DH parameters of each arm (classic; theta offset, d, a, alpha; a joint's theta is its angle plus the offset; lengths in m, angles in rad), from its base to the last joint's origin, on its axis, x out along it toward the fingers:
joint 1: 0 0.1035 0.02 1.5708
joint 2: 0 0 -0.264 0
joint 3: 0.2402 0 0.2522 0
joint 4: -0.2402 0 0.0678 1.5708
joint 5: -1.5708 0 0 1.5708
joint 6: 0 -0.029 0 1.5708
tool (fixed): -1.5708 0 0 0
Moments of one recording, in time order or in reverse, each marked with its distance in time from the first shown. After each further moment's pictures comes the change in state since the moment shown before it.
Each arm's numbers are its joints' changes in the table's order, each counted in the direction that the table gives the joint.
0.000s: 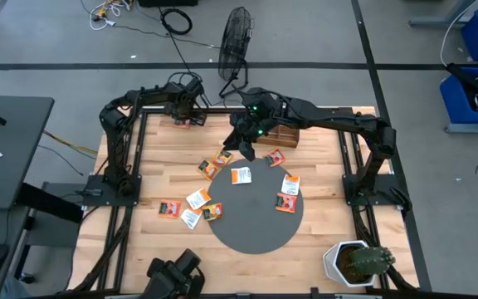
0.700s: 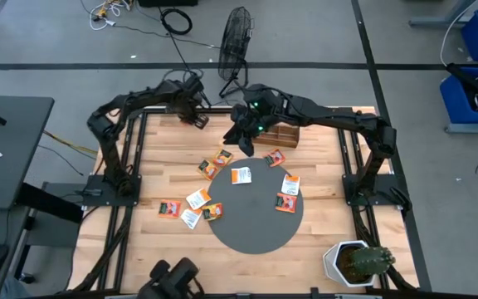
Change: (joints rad) left arm -0.052 0.202 -0.009 -0.073 0.148 -0.222; right arm -0.035 0.002 0.000 0.010 0.042 0.034
